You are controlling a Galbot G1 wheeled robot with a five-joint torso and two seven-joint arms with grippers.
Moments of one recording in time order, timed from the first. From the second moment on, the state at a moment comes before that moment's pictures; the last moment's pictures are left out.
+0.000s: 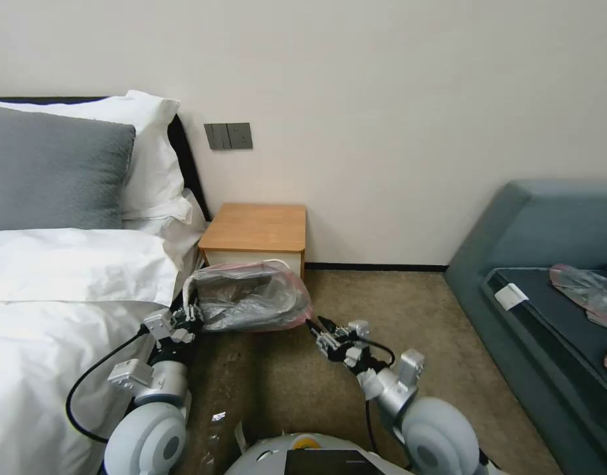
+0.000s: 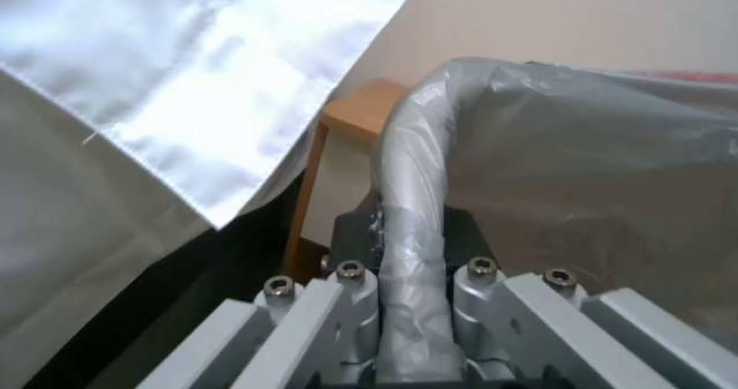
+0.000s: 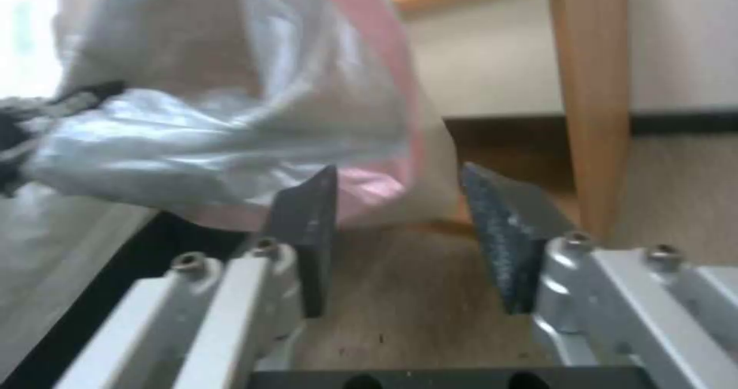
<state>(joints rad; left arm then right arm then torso) 1.74 -1.30 -0.62 -2.43 -0.60 0.11 -0.36 -1.63 1.10 0.25 2.43 0.60 -0.32 0.00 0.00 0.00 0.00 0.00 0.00</state>
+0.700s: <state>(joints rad) 1.76 -1.28 -0.61 -2.47 -0.64 0.16 -0.38 -1.51 1.24 0.19 2.31 0.30 -0.04 -0.11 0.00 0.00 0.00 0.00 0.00</state>
